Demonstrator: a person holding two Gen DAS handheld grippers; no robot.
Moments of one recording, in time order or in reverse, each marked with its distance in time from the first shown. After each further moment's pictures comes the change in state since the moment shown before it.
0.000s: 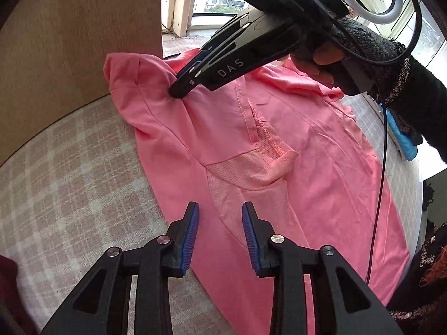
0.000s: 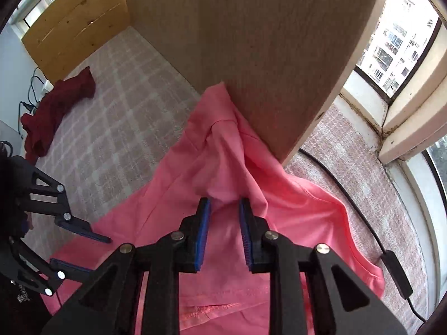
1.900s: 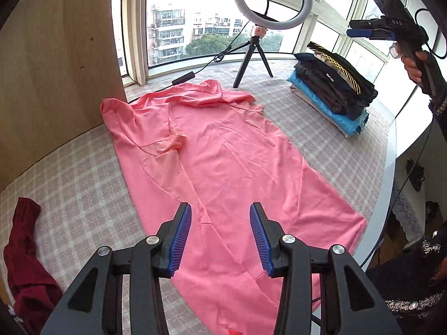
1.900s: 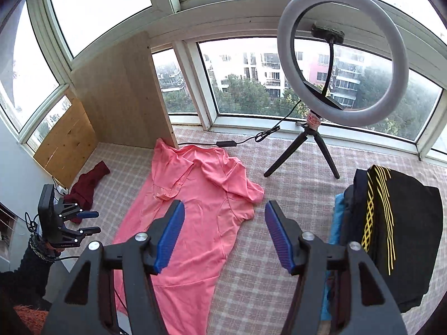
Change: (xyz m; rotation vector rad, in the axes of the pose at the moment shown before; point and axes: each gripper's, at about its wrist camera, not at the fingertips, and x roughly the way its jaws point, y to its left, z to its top) left arm -0.121 -0.138 -0.100 0.135 -0.155 -0.005; right arm -0.404 0.007 -0.332 0.662 -0.396 -0.177
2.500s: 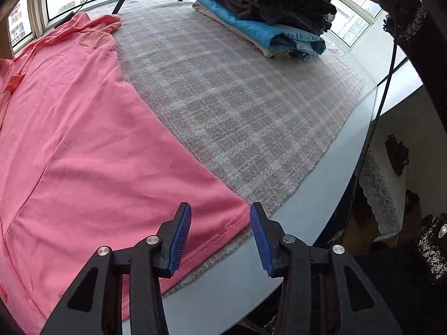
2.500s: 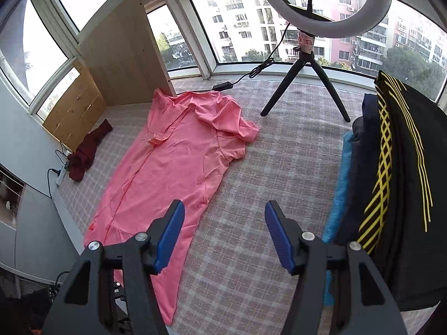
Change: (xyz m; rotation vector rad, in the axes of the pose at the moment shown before) left arm 0.141 -0.257 -0.051 -0.081 0.207 -0.101; right arm 0.073 -0.061 -0.068 -0.075 0.138 0.116
